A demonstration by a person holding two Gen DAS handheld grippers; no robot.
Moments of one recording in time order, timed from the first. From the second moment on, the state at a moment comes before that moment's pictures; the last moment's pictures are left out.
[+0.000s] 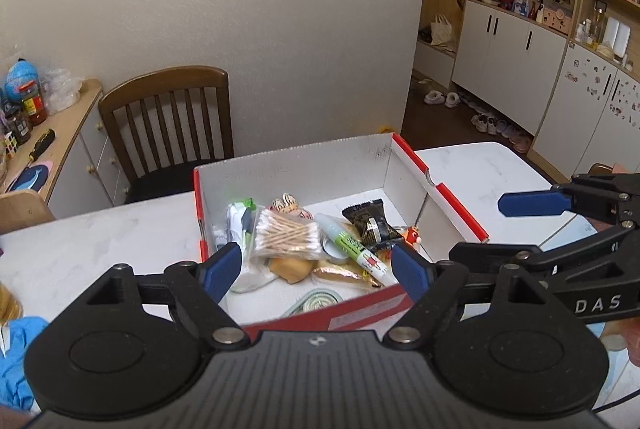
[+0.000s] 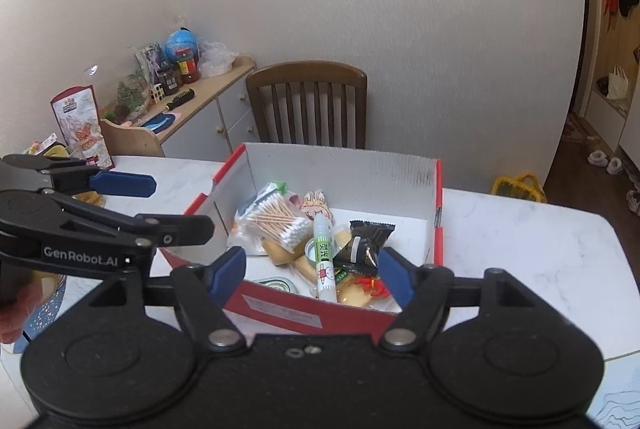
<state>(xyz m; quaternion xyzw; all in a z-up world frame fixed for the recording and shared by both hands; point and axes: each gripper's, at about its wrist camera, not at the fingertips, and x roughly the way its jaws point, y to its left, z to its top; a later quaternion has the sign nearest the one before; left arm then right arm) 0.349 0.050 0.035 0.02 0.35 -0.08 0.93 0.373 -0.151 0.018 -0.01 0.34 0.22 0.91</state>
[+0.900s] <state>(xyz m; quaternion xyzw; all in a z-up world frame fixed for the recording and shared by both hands) 0.285 0.052 0.038 -0.01 0.33 -0.04 0.94 0.318 -0.172 0.029 0.01 0.30 0.24 0.92</state>
